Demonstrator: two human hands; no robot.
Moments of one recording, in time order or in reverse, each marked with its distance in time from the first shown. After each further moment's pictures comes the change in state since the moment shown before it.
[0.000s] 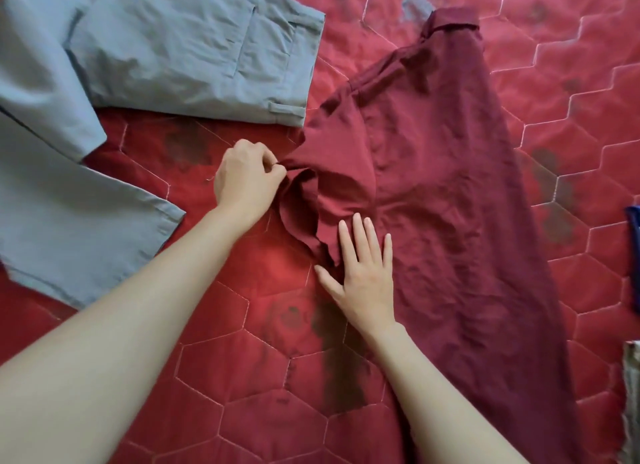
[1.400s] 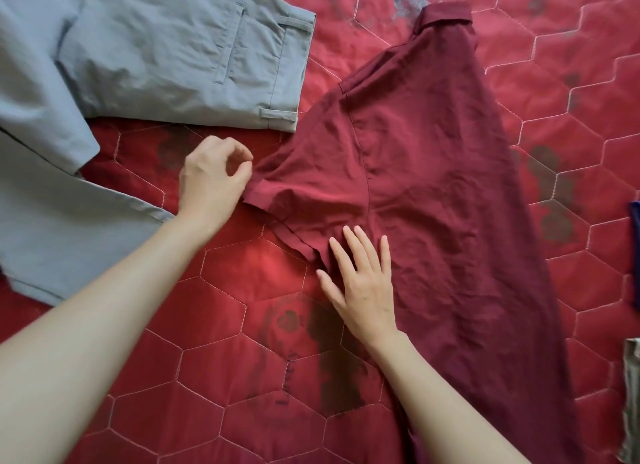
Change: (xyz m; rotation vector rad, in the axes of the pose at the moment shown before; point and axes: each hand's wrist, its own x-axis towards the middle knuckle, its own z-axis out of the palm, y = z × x) left_hand 0.003 -0.023 -0.026 -0.056 0.069 0.149; right_hand -0.006 0.002 -0.008 0.052 0.158 -0.103
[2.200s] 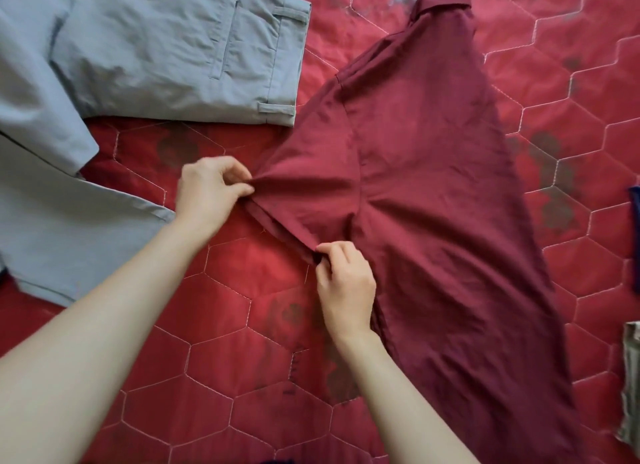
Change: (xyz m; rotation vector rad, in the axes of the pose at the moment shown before) left_hand -0.007 -0.001 -0.008 -0.099 -0.197 -0.157; right_hand 0.017 -0.060 -0.024 0.229 0.084 0.346
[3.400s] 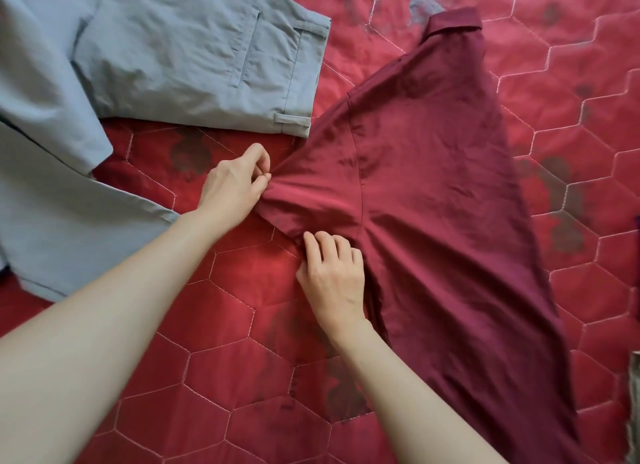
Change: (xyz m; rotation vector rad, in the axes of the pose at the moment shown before) left_hand 0.024 -0.011 0.017 0.182 -0.039 0.162; right_hand 0.019 0.006 0.042 -0.406 0.062 -0.359
